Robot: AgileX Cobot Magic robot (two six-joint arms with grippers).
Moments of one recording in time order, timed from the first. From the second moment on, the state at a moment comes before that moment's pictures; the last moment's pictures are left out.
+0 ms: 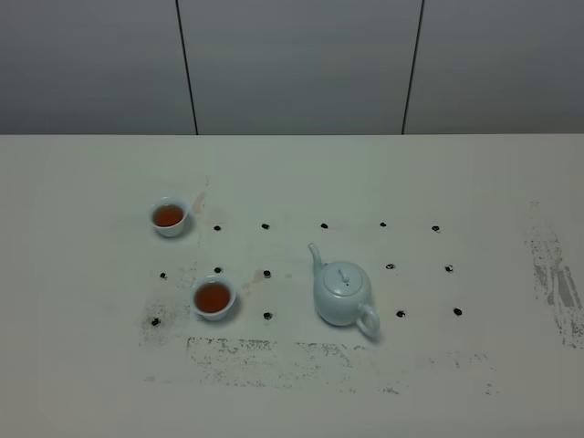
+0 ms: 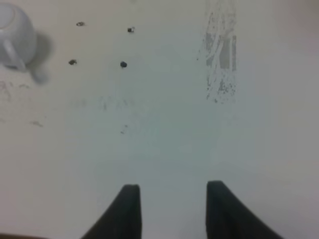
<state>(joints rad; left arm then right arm) 0.03 0.00 -0.46 -0.07 1.07 0.04 -0.02 0.18 -0.53 0.09 1.12 -0.12</state>
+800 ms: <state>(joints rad) 0.03 0.00 -0.46 -0.07 1.07 0.04 0.00 -0.01 -0.52 0.09 1.12 -0.11</state>
